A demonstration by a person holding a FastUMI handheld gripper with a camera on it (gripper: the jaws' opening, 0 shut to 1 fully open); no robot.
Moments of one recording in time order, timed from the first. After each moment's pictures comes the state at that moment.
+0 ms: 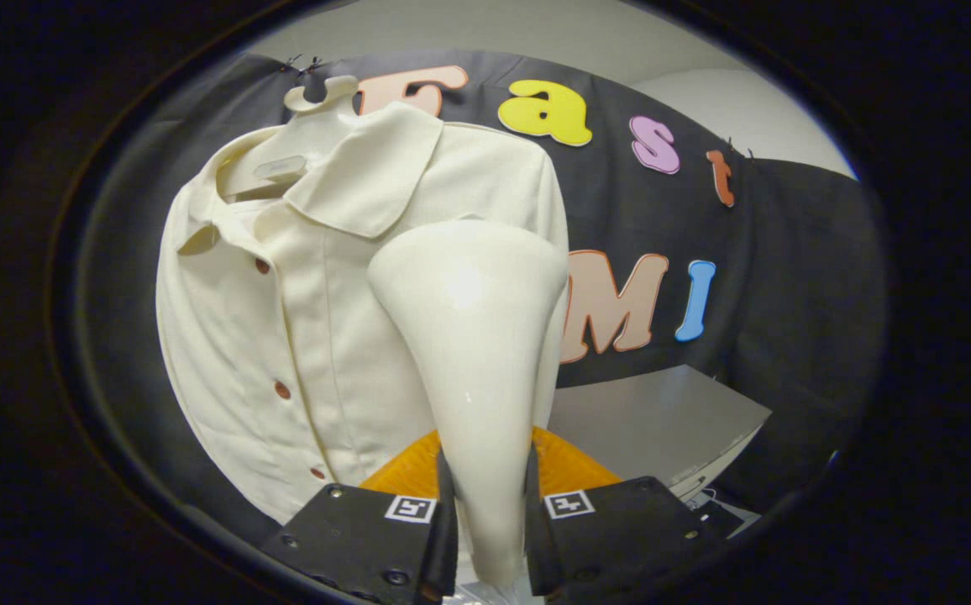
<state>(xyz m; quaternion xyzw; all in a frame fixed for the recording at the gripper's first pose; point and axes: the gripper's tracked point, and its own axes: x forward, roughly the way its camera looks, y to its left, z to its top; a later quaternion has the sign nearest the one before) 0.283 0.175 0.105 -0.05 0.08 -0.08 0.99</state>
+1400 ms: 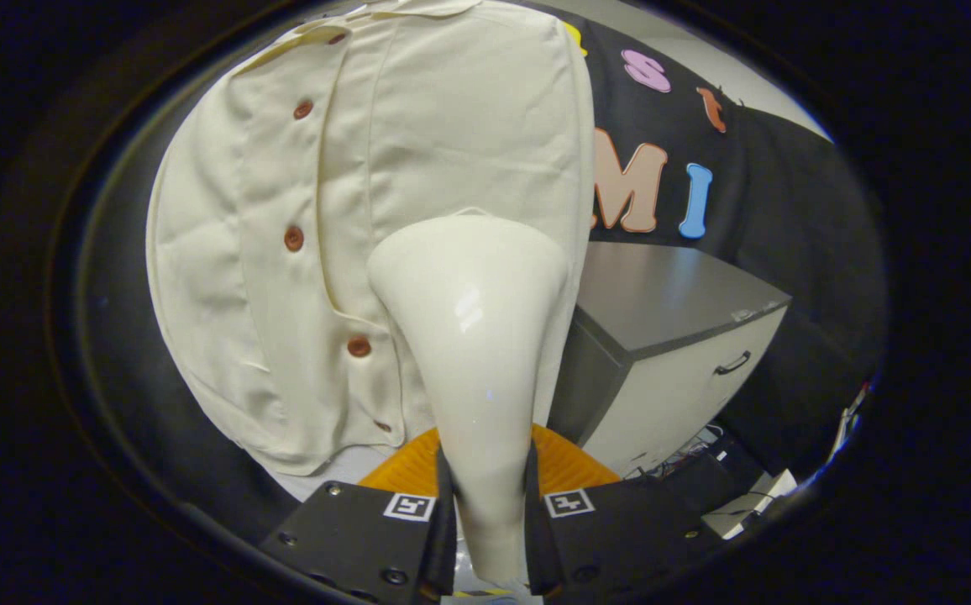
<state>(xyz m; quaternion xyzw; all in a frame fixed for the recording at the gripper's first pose) 0.274 0.182 -0.099 -0.03 0.21 -0.11 0.97</state>
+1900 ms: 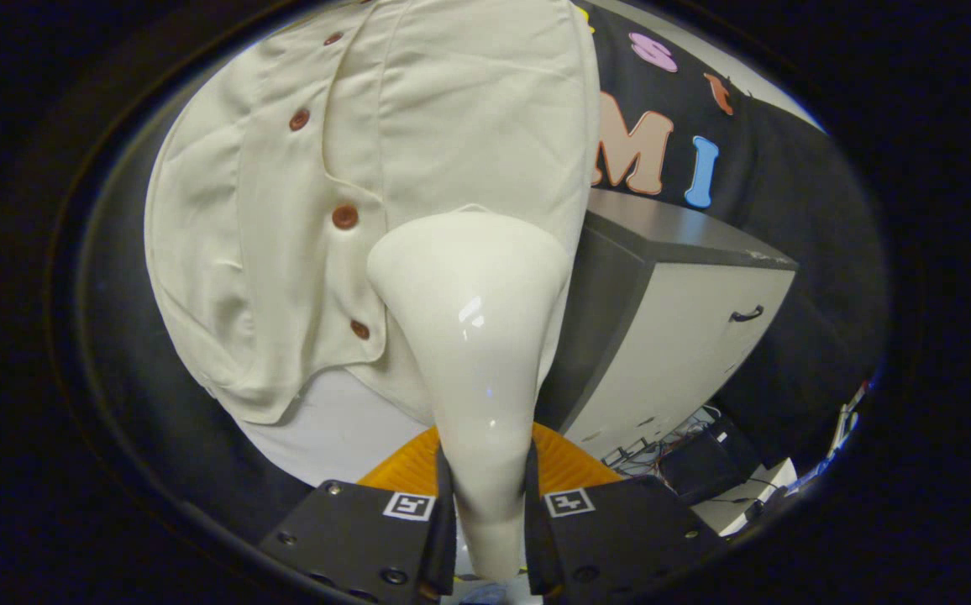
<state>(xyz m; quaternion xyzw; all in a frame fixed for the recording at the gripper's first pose) 0.265 0.170 -0.172 -0.04 0.26 -0.12 0.96</state>
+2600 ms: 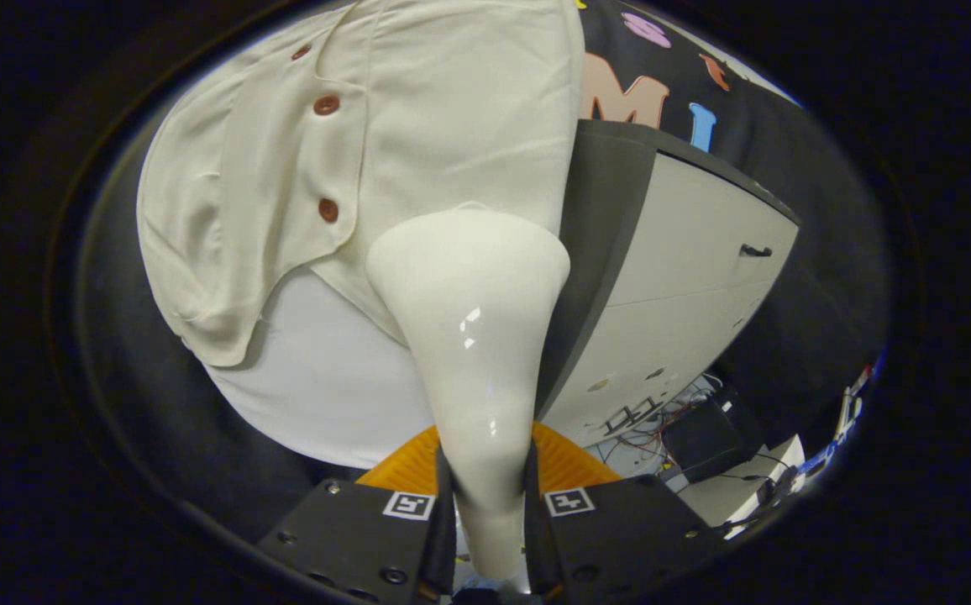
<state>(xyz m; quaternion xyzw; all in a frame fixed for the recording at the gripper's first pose) 0.249 0.157 -0.233 -0.03 0.31 -0.12 0.94</state>
